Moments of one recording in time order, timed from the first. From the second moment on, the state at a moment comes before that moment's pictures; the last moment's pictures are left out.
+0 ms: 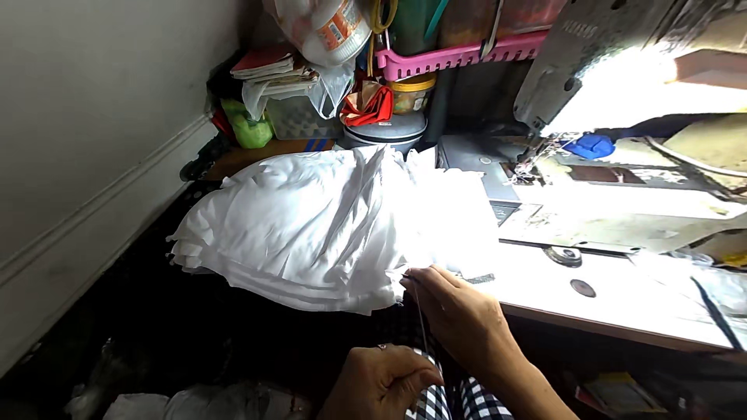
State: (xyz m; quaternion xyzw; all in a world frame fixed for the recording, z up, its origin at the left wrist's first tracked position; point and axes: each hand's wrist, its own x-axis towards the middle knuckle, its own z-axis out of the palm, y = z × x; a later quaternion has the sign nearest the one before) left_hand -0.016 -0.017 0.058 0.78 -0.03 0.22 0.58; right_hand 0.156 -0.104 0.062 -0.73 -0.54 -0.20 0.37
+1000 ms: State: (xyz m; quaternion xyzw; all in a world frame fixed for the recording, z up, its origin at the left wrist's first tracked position) left_hand -0.017 0.047 0.059 0.91 0.22 0.32 0.16; right_hand 0.170 -0.083 0.038 -0.77 -0.54 -0.07 0.34
